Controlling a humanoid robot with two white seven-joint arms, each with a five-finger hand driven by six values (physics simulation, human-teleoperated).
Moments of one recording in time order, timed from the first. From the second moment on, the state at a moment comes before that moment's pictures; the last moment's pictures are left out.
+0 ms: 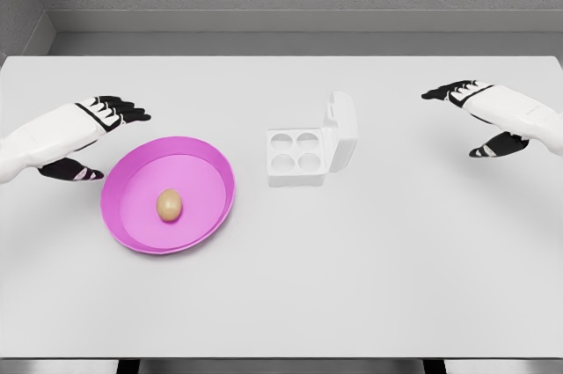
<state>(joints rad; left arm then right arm) -0.21 0.80 -0.15 -1.57 -0.42 -0.61 -0.40 -0.55 -0.99 0.69 -1.41 0.21 -0.44 0.21</state>
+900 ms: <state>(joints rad) -0.82 0.94 -0.99 -1.56 -0.40 -0.61 -0.51 -0.64 -0.84 0.73 -1.36 0.30 -0.44 0.37</state>
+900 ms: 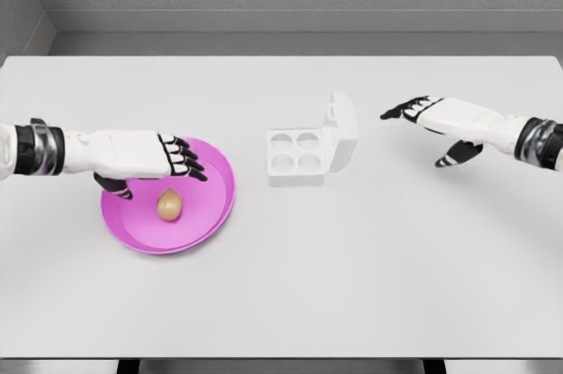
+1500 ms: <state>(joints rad) -1.05 0.96 -1.26 -1.57 -0.39 -0.61 -0.58 -0.66 -0.81 0.76 -1.30 0.30 -0.44 0.38</state>
